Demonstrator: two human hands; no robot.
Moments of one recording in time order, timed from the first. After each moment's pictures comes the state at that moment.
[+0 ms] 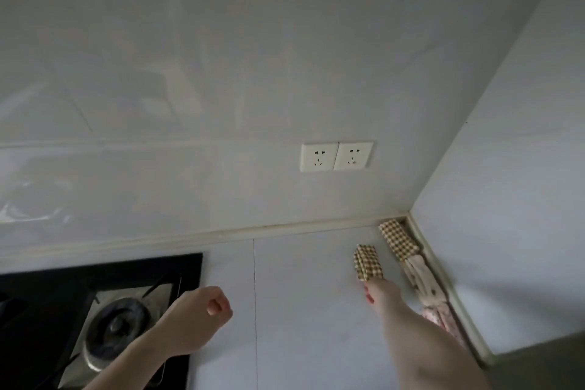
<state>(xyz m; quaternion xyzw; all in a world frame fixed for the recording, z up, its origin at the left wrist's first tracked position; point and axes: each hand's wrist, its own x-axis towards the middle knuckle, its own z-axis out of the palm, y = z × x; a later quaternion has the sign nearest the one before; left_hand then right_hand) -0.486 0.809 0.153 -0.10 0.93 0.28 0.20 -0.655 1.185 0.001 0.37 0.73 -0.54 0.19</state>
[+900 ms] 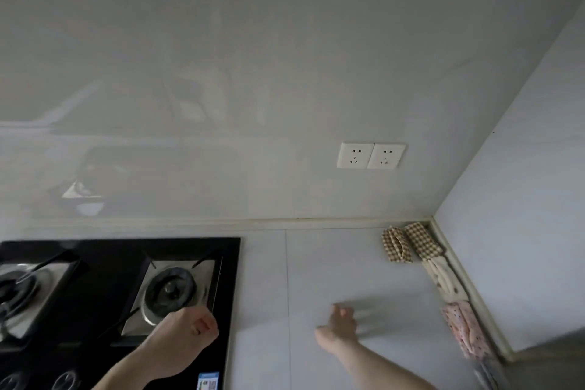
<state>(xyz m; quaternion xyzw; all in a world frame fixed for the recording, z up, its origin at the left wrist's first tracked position) -0.354 0.748 0.165 -0.17 0.90 0.33 0.21 -0.493 1.038 0.008 0.10 0.93 -0.23 0.28</state>
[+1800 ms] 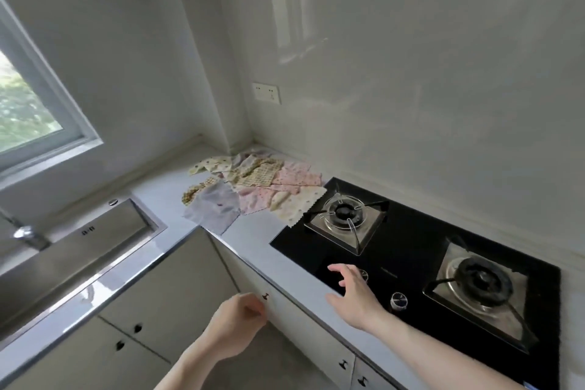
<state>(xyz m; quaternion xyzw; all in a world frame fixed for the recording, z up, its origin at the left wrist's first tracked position) 0.115 0.436 0.159 -0.50 0.80 0.32 0.01 -0.141 0.543 0.114 -0.45 0.77 -0.29 0.34</state>
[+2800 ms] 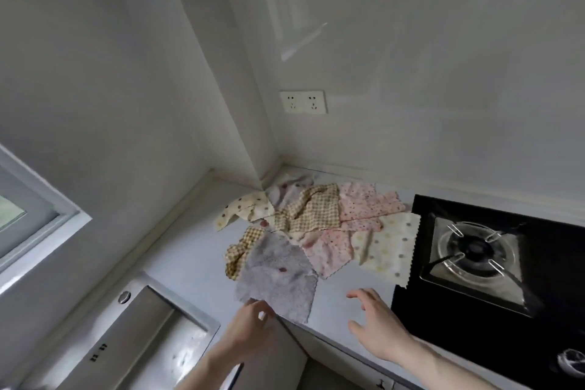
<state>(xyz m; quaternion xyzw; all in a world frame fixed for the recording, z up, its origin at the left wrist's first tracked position) 0.181 -0.028 0.095 -0.41 0.86 0.27 0.11 -0.034 0.174 0.048 -0.40 0.80 -0.26 0.35</state>
